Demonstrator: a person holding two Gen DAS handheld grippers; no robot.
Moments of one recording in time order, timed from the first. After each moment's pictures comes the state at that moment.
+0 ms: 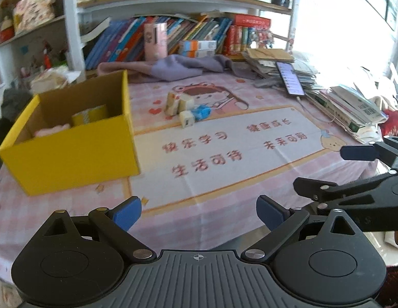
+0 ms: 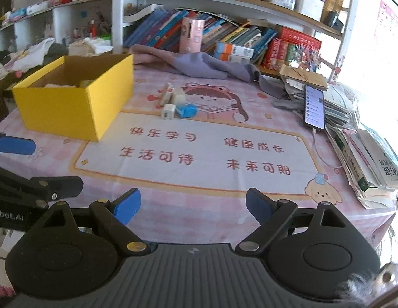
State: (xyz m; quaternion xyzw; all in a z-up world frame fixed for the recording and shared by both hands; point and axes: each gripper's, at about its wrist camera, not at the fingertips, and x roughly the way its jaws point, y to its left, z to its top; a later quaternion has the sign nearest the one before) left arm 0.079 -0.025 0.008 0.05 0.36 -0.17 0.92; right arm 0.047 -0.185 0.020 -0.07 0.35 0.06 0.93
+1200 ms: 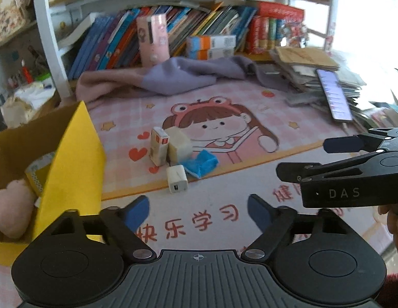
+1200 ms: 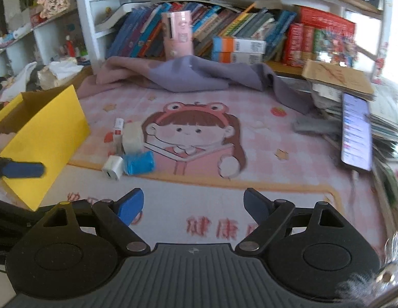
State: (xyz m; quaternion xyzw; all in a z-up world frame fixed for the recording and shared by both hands) left arm 0.265 -0.117 -0.020 0.05 0.40 -0.08 0.91; right arm 0.286 -0.266 -0.007 -0.02 0.37 0.17 0.91
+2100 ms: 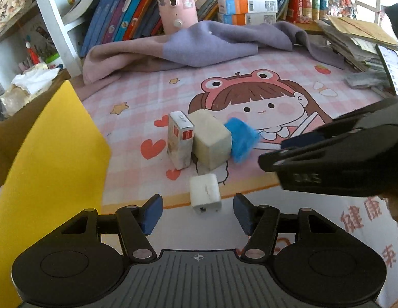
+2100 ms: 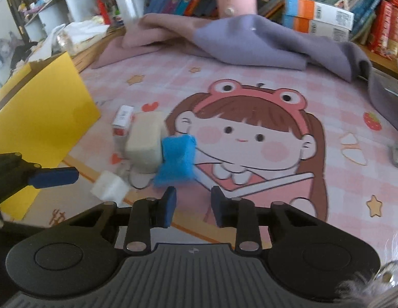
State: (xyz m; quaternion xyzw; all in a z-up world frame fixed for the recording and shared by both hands) left arm 0.341 -0.124 -0.071 0.08 0.44 0.00 0.89; right arm 0.406 -0.222 -0.066 -0.05 0.44 0.29 0.85
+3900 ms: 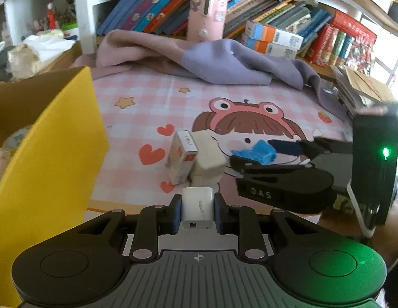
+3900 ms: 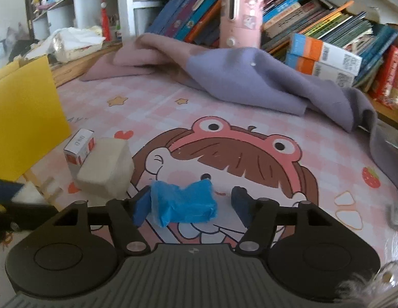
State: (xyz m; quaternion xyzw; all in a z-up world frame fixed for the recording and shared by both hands) left arm 0.345 -0.095 -0.045 -0.06 0.43 0.01 0.90; right arm 0.435 -0.208 -0.089 -0.10 0.33 0.28 0.89
